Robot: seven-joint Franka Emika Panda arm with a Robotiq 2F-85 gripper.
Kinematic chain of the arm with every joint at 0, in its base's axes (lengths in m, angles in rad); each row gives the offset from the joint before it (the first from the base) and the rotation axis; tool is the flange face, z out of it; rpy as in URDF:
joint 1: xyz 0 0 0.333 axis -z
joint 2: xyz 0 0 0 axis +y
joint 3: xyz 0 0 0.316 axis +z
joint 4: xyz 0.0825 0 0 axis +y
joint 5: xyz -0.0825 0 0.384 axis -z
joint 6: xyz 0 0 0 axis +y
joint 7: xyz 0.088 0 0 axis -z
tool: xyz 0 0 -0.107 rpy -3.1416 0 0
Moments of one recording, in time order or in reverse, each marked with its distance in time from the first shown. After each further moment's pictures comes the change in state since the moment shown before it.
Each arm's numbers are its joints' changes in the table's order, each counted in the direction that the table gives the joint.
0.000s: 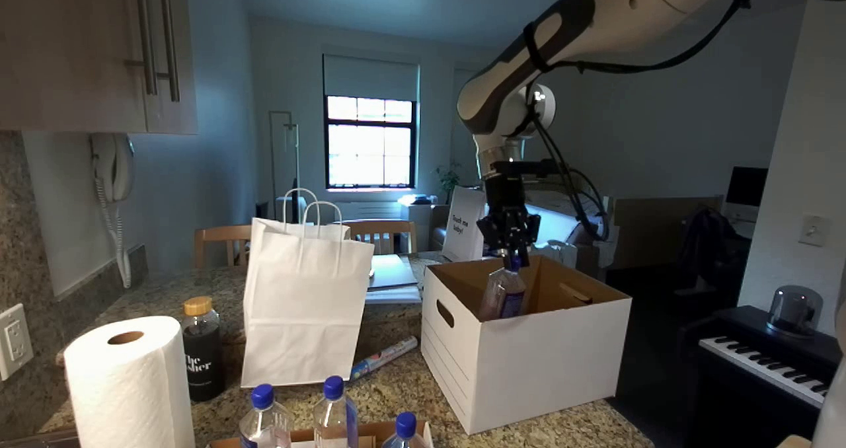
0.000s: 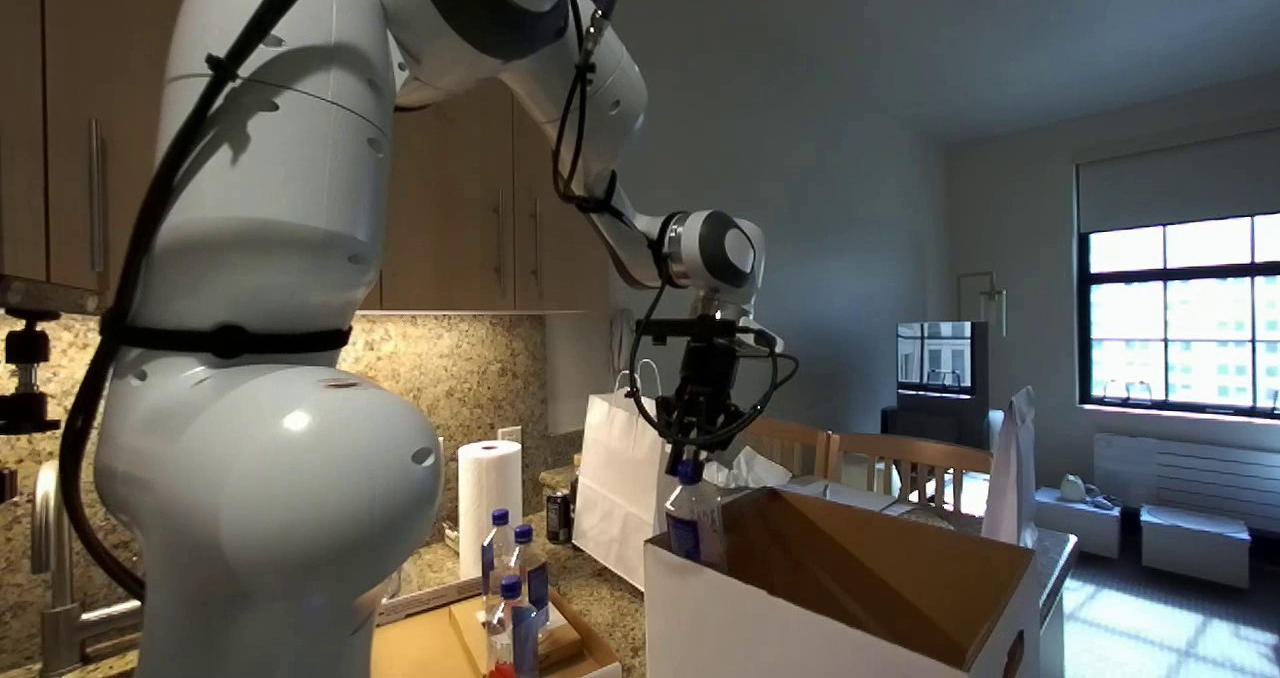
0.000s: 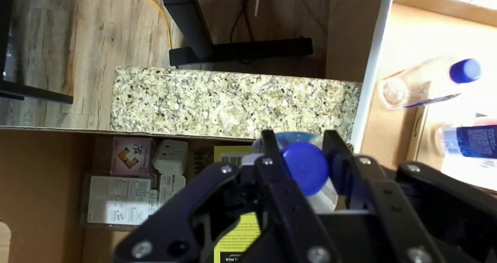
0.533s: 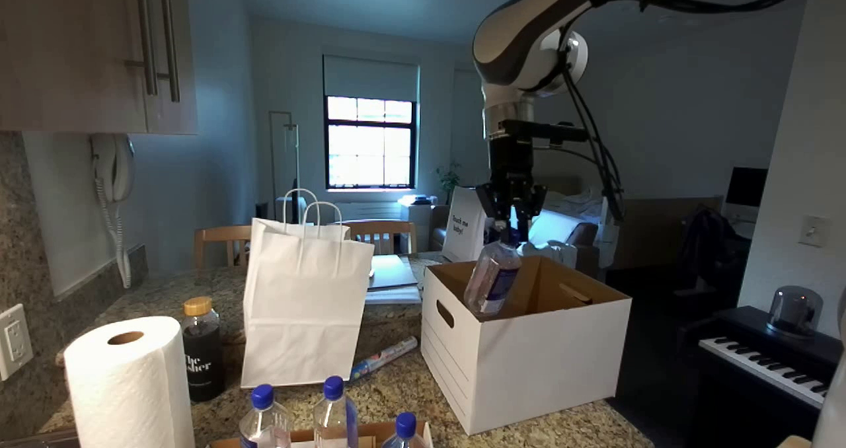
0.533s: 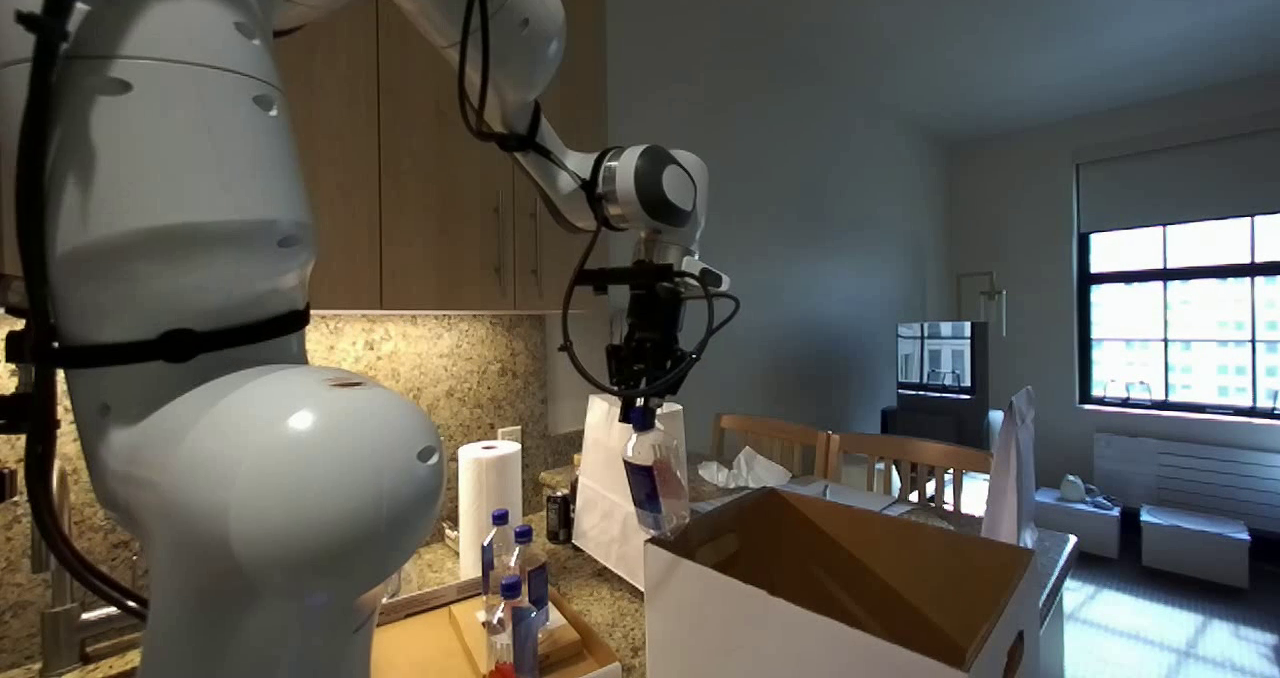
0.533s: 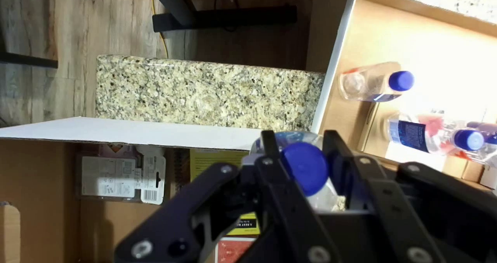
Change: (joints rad) arm -0.025 -0.301 0.067 0.177 -0.033 -0.048 0.067
